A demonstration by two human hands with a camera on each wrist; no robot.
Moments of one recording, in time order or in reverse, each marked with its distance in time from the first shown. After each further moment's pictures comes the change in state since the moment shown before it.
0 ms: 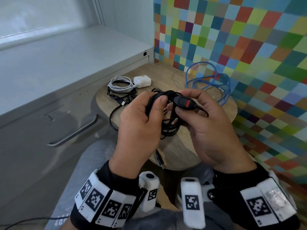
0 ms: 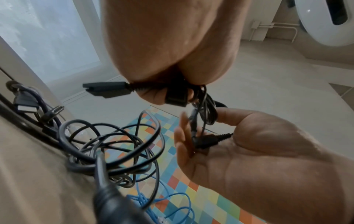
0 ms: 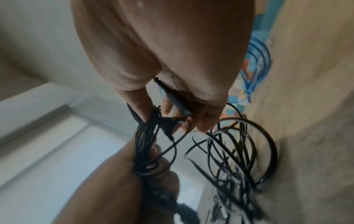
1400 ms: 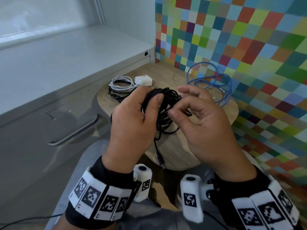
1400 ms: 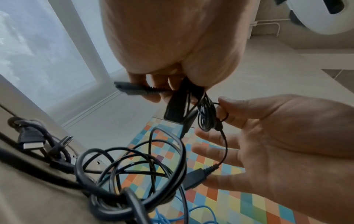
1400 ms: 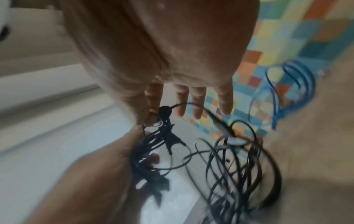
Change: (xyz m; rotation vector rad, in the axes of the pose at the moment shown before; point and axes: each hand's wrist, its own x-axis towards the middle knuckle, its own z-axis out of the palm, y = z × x) left_hand 0.006 -0.006 -0.014 0.167 0.048 0.146; right_hand -0.003 0.002 -0.004 -0.617 -0.077 -0.330
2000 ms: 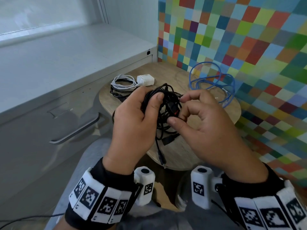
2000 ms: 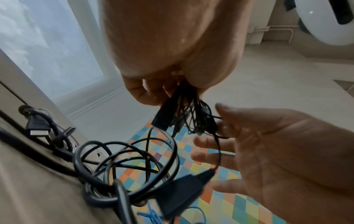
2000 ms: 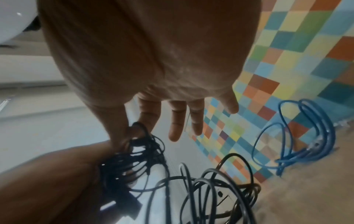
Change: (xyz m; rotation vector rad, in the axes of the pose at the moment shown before) left_hand -0.002 -0.001 -0.001 -0.095 -0.022 -0.111; right_hand 0.001 -0.002 -0.011 -0.345 -0.104 0.028
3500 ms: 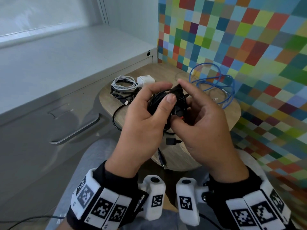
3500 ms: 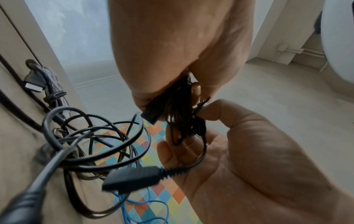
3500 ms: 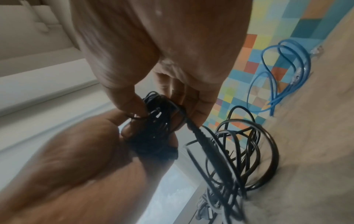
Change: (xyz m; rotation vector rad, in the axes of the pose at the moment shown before) left_hand -0.002 0.016 0.007 -0.564 -0.143 -0.175; right_hand 0.001 -0.015 0.019 0.624 0.117 0.085
